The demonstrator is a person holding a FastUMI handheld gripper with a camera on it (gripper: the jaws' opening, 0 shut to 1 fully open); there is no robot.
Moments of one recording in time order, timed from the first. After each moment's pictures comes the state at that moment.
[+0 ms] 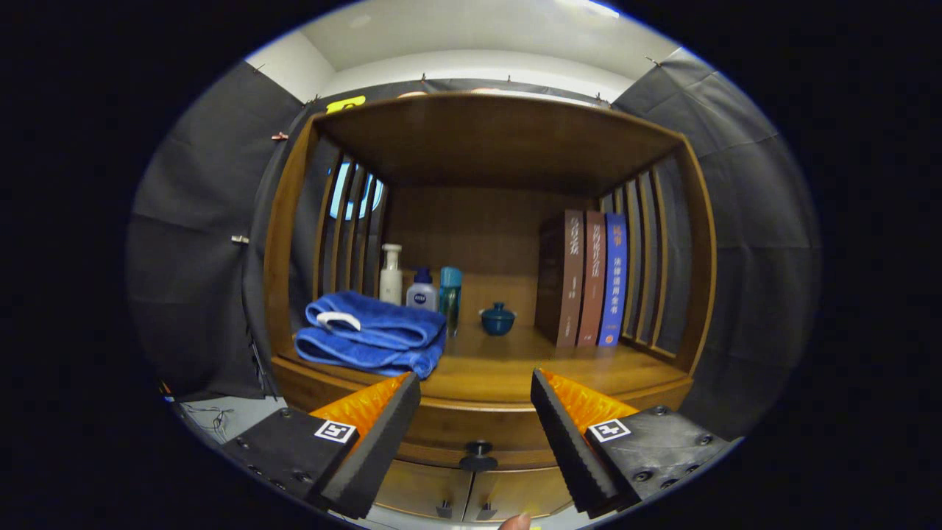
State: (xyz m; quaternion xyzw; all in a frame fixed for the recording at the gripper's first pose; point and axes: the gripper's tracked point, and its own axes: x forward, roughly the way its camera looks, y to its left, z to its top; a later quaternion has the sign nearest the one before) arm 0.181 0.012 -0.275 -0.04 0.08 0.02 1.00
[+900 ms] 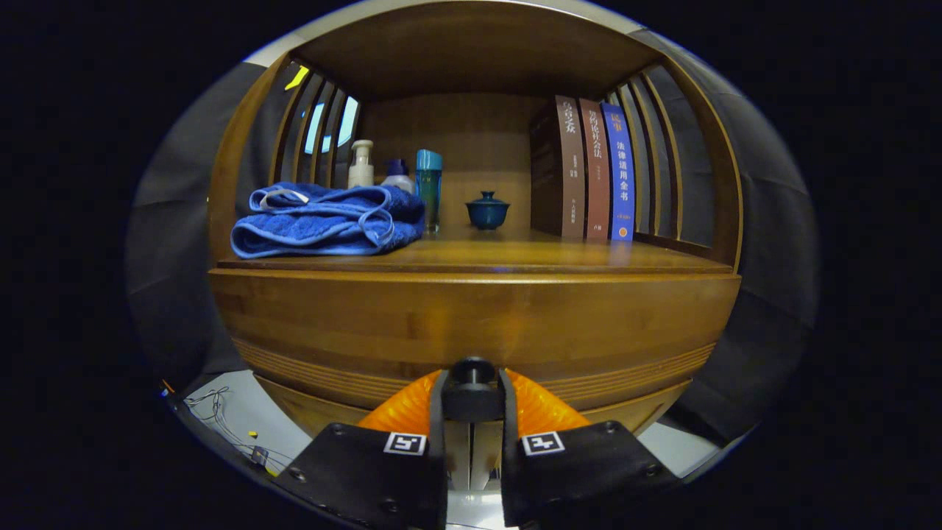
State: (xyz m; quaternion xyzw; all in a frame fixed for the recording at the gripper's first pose) arm 0.194 -0.008 -0.392 -0.02 0.19 -0.01 0.98
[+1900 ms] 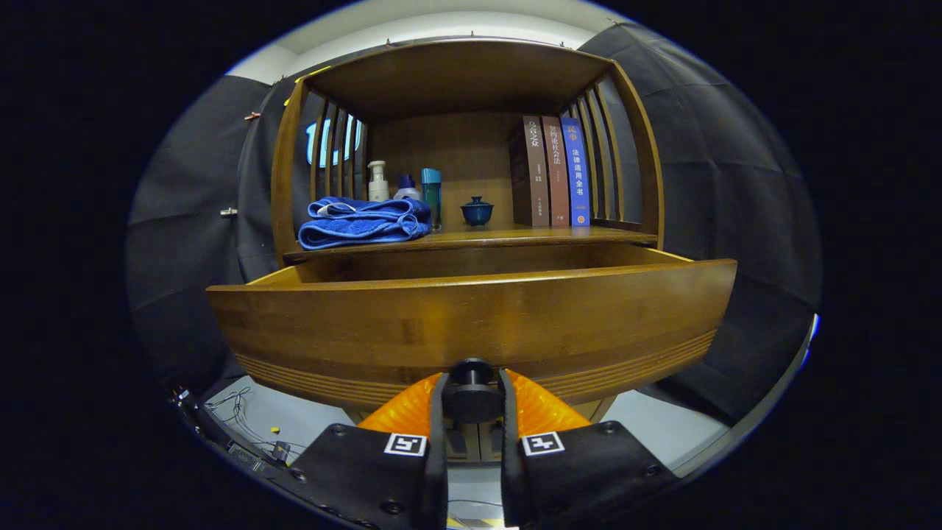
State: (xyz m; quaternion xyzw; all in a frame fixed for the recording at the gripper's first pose) arm 0.056 -0.011 -0.368 0.01 0.19 -0.02 0.98
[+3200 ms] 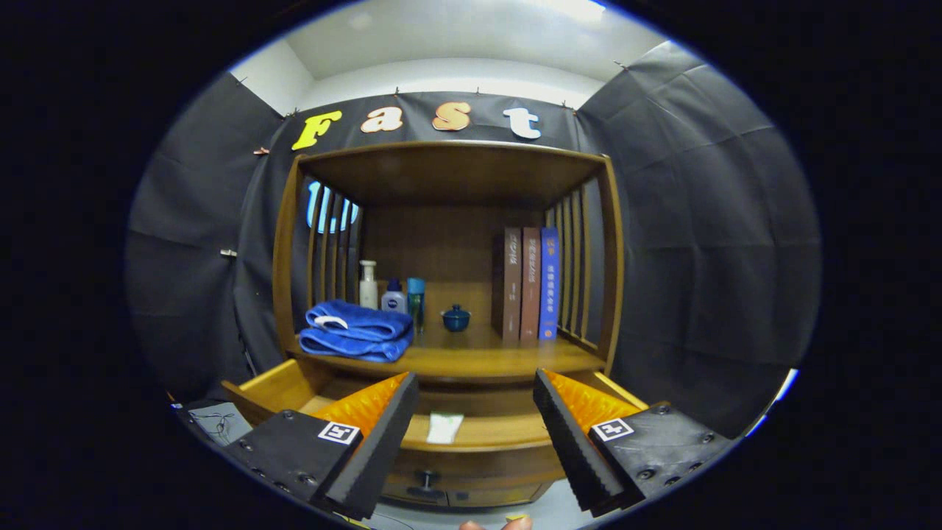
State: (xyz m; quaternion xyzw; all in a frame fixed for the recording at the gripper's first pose) arm 0.096 -0.036 -0.186 -0.02 0.08 0.00 1.00
